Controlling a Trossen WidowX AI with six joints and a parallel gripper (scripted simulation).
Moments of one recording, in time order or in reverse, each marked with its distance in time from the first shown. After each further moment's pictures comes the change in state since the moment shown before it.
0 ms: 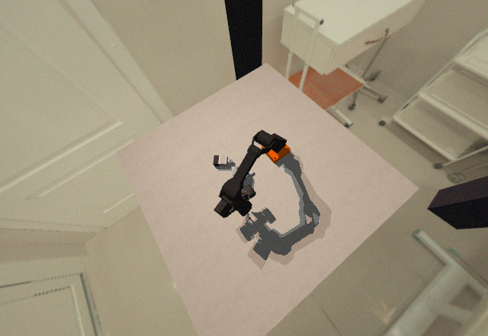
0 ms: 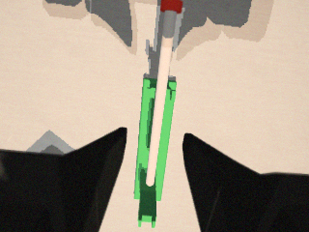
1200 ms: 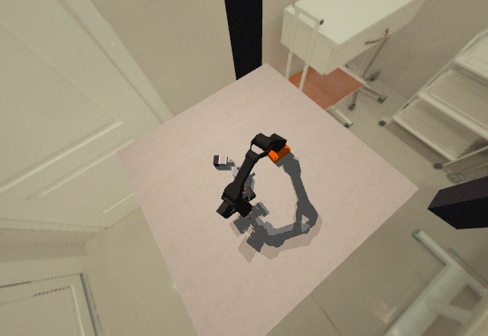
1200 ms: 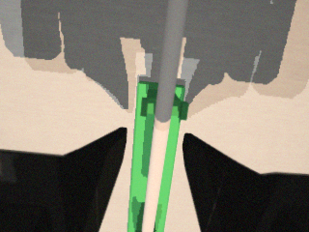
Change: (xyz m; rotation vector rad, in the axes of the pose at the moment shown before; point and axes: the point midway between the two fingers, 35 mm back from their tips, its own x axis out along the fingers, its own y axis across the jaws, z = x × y) arm 0.053 -0.001 -0.007 0.000 -0.002 -0.008
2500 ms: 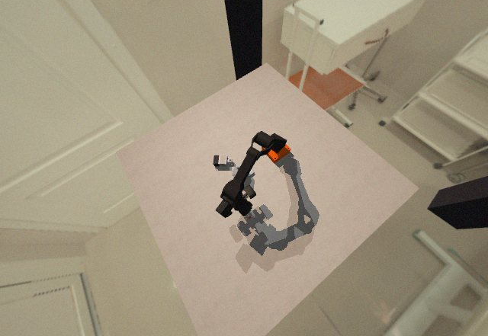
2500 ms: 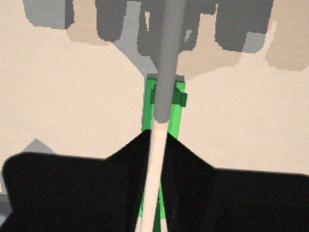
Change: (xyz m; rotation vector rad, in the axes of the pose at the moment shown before) arm -0.024 0.004 0.002 0.003 0.005 0.016
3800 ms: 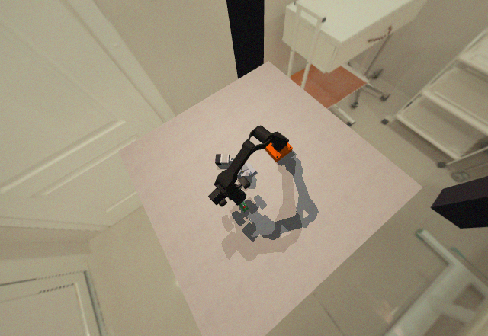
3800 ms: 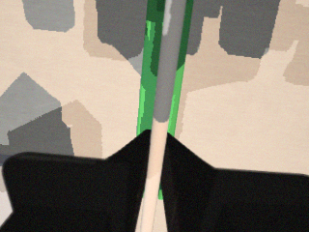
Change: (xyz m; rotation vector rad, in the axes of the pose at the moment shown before) arm -0.002 -0.005 -0.059 -0.004 0.009 0.007
